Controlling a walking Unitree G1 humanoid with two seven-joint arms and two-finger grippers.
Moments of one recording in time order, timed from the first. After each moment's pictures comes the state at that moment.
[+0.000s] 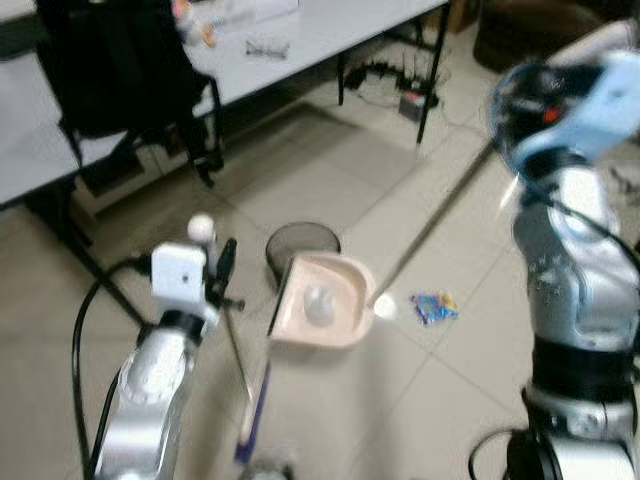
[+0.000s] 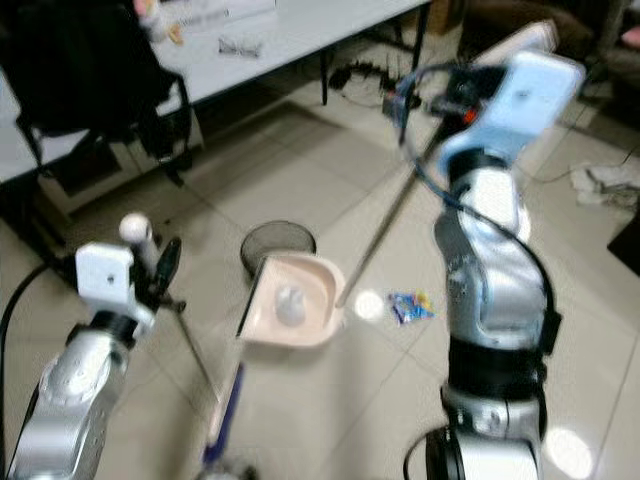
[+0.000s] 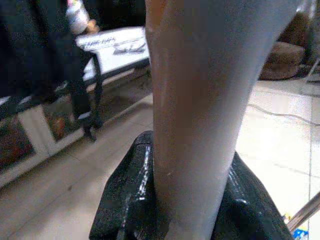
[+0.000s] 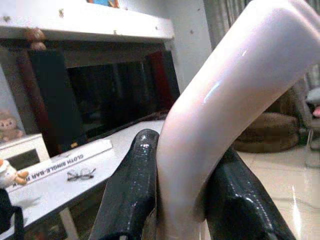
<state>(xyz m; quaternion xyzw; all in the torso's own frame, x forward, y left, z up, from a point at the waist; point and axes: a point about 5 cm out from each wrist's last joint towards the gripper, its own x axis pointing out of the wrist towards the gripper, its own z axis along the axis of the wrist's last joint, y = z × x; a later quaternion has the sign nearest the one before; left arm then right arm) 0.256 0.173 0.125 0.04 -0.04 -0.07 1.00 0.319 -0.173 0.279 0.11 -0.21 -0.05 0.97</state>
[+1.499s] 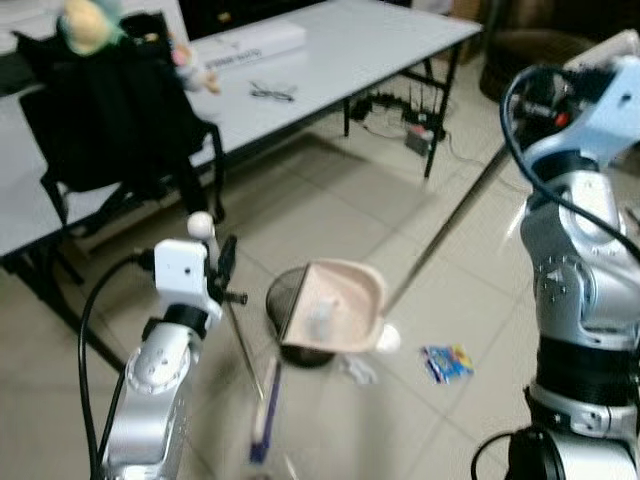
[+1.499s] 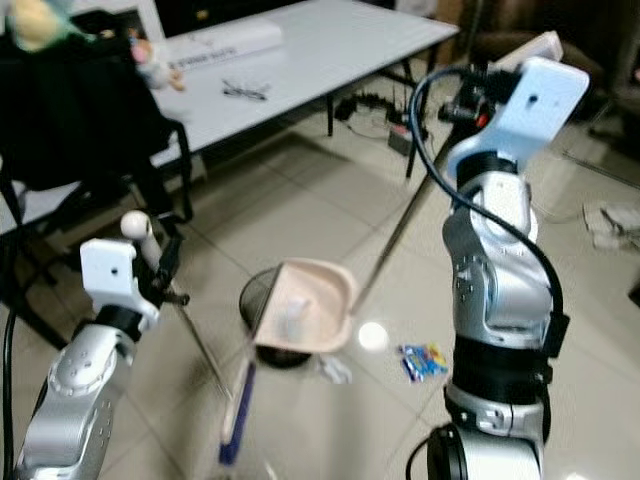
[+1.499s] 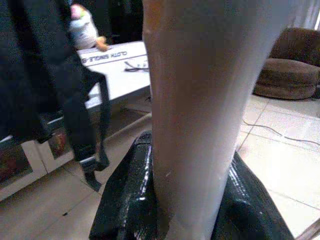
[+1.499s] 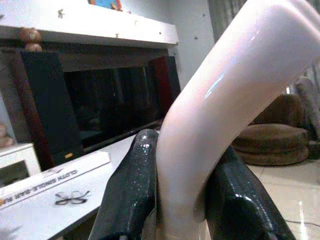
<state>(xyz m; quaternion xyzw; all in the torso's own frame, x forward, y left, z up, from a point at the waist) 0.263 0.173 0.125 0.03 -0.03 -0.06 1.00 0.321 -0.178 0.276 0.10 -0.19 -0.05 0.97</state>
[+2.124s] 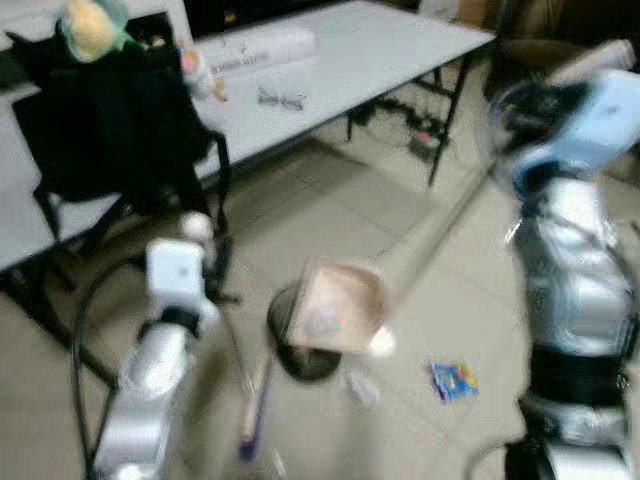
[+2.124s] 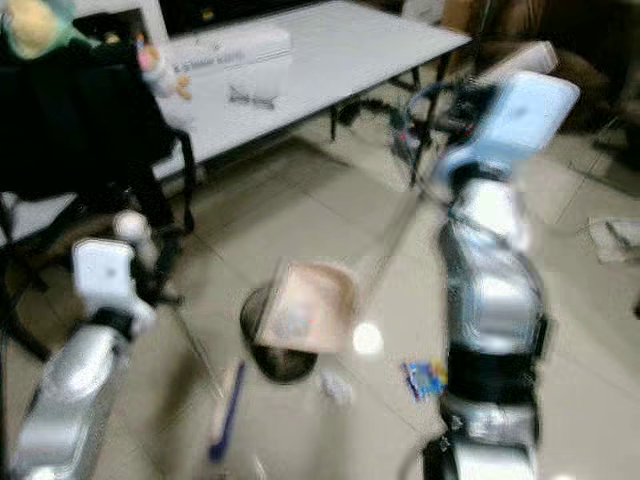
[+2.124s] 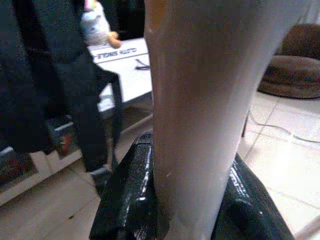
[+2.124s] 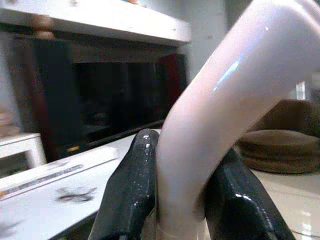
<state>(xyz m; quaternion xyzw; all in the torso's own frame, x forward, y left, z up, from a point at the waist) 0.262 0.181 0.125 0.04 -0.03 -0.05 1.00 0.324 -0.163 0.265 0.08 -0.20 -0.02 0.98</state>
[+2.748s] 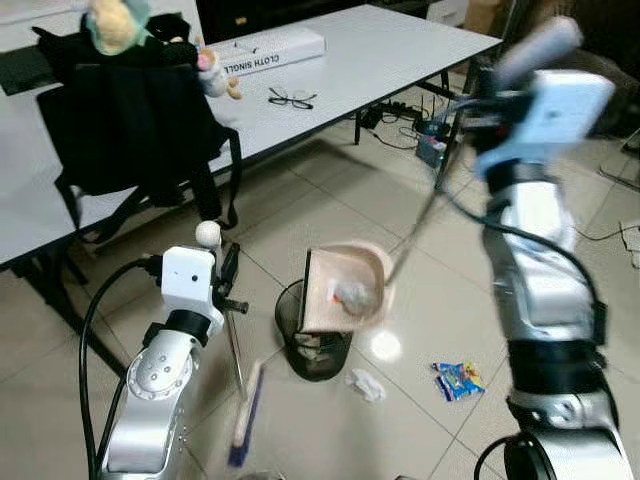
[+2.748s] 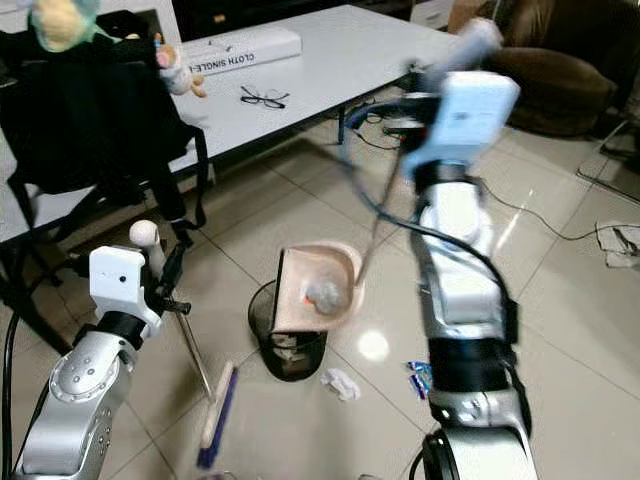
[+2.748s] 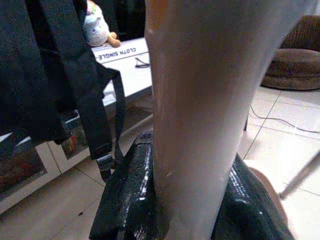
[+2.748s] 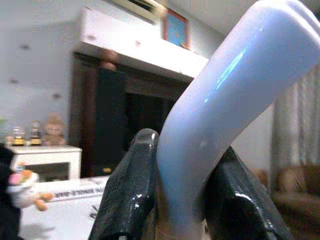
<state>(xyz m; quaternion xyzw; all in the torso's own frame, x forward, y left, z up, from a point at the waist) 0.259 0.169 0.120 0.05 -0.02 -0.07 1.00 0.332 -0.139 0.267 -0.01 -0.28 0.05 0.96</state>
